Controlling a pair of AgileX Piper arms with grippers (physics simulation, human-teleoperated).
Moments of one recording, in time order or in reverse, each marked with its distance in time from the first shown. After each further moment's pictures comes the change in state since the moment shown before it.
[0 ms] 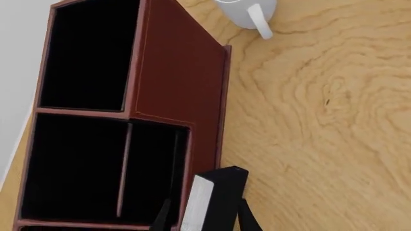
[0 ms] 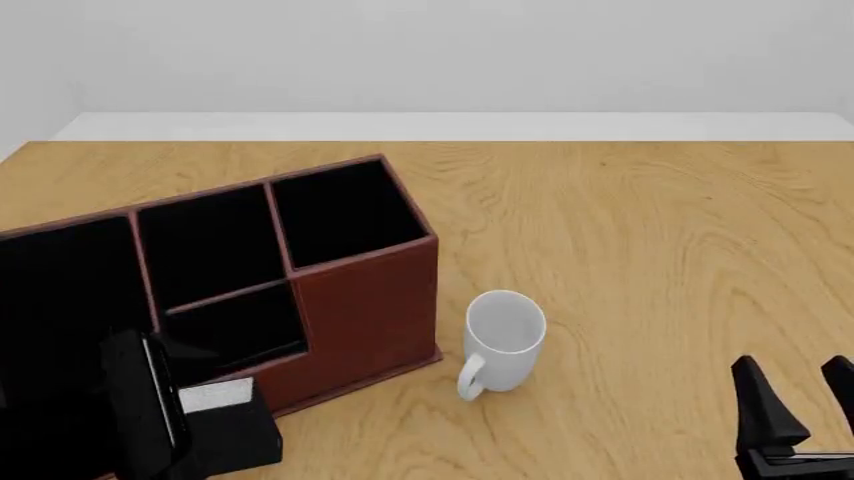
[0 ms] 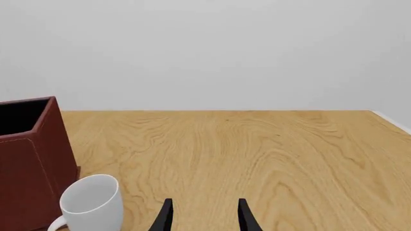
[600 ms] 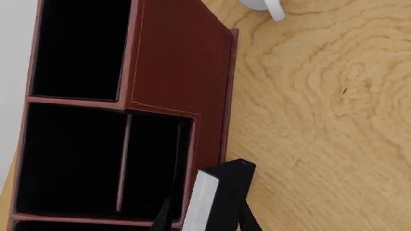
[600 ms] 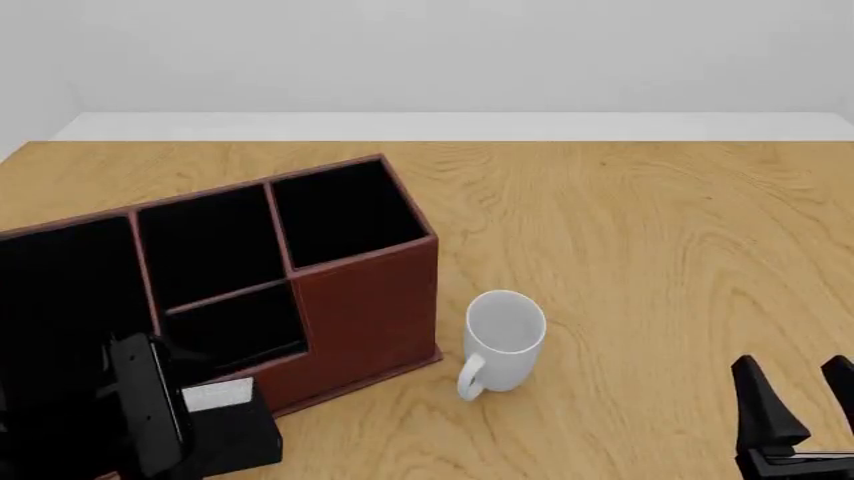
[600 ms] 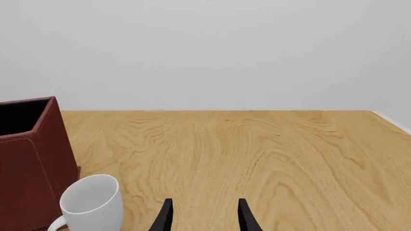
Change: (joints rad) left arm 0.070 0.029 0.045 -0.048 0.058; right arm 0.000 0.002 -0.001 0.000 0.000
